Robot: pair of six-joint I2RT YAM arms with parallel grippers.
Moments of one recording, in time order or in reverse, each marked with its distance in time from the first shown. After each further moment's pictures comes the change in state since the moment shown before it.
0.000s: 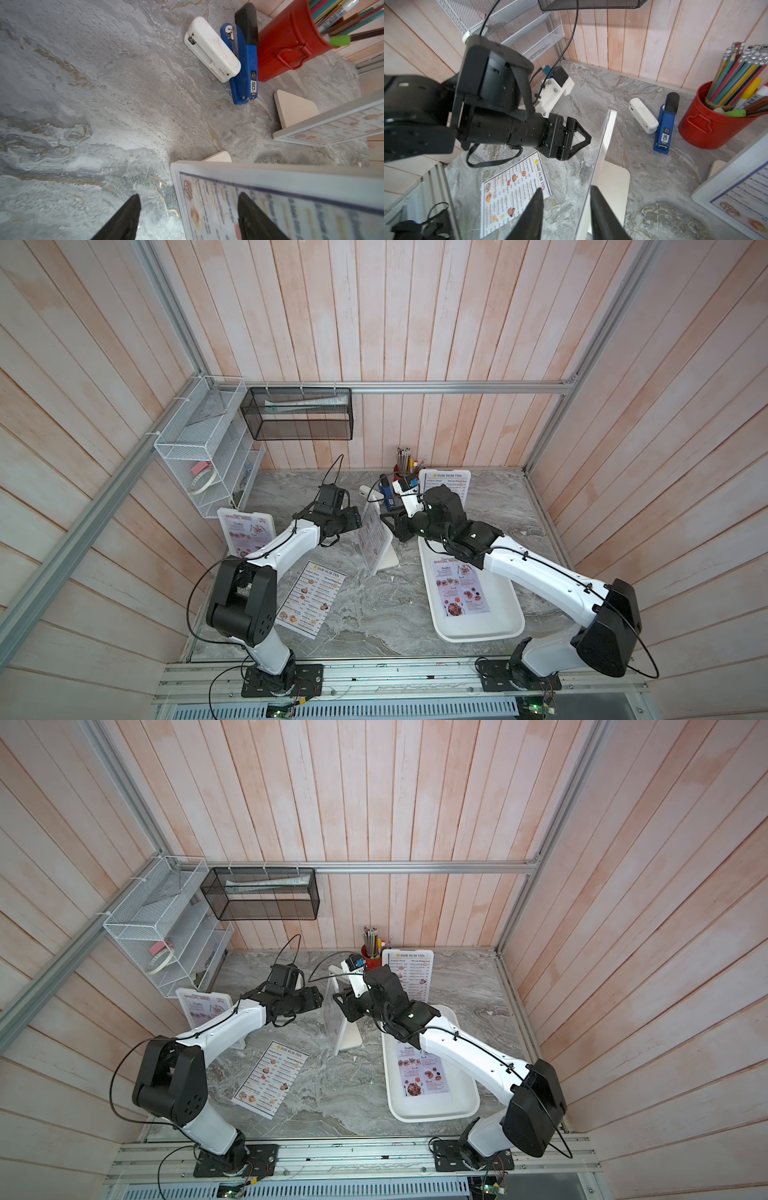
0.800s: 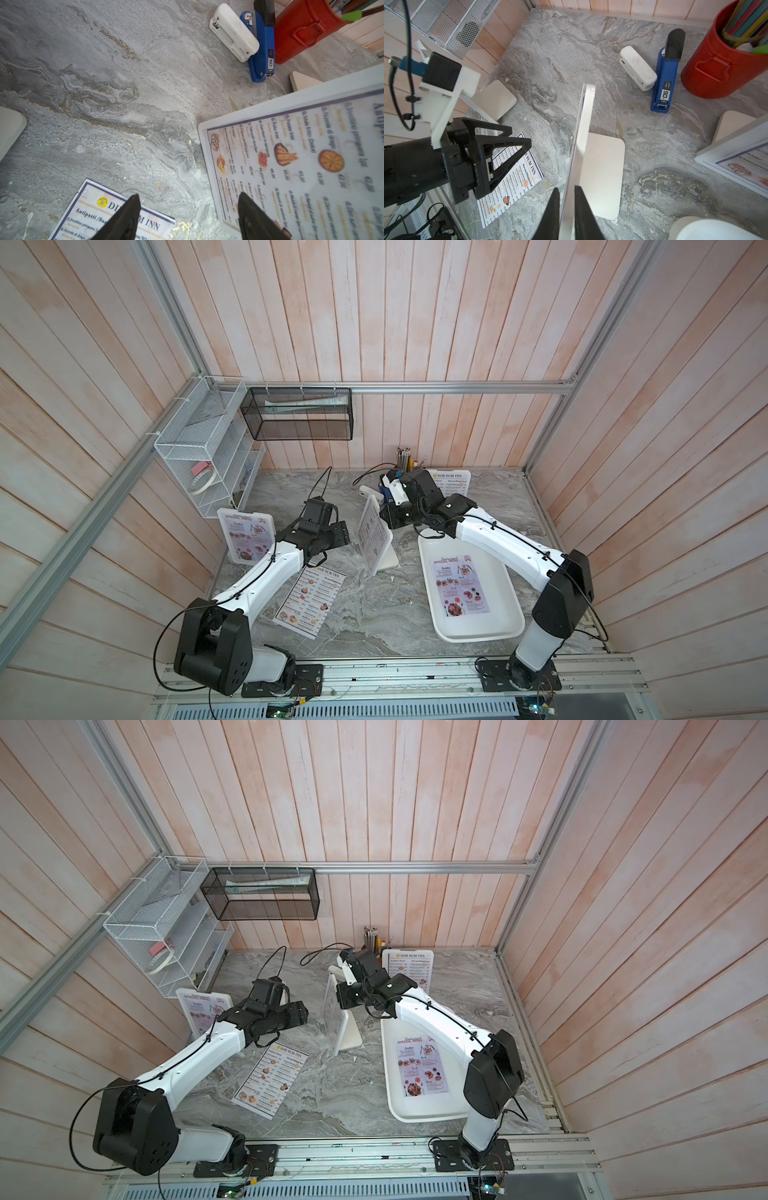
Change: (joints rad) left arm 0.002 -0.252 -0.178 -0.101 -0.066 0.018; right arm -0.051 0.272 0.276 -0.316 -0.033 0.071
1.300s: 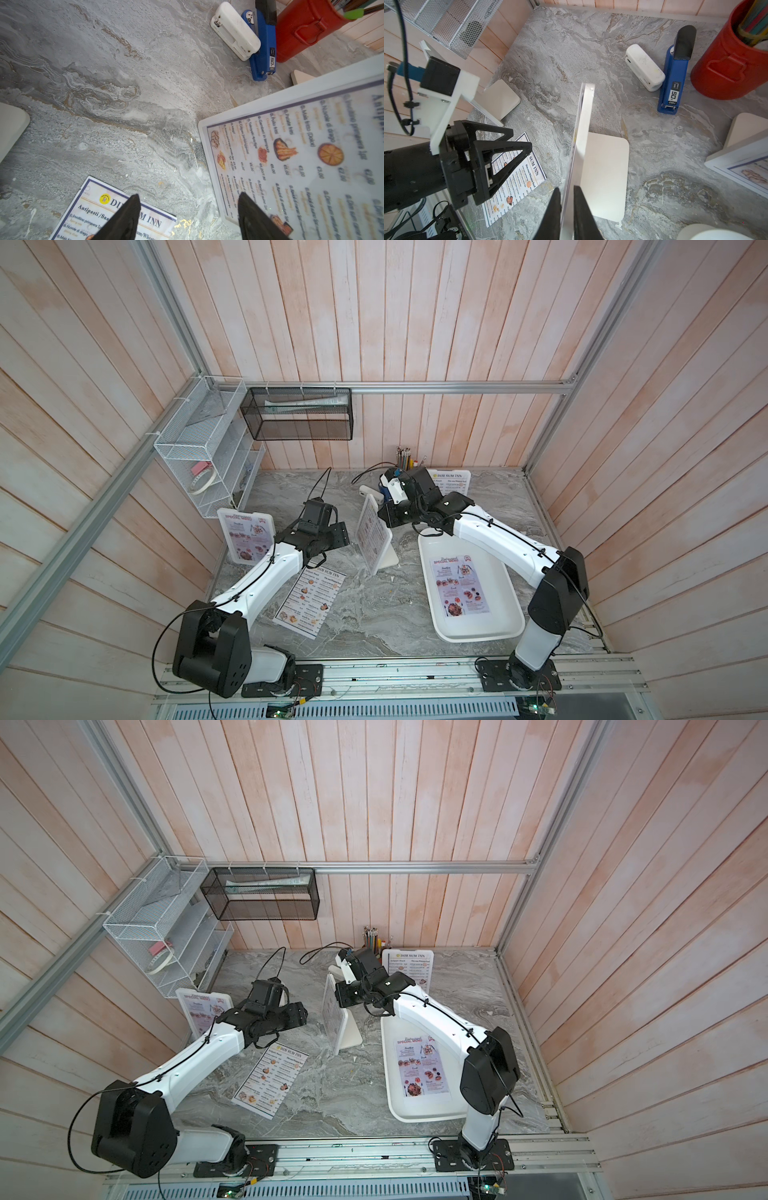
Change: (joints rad) left arm 0.000 -0.006 -0.004 -0.005 -0.002 0.000; right arm -0.005 0.024 0.024 0.000 -0.036 0.000
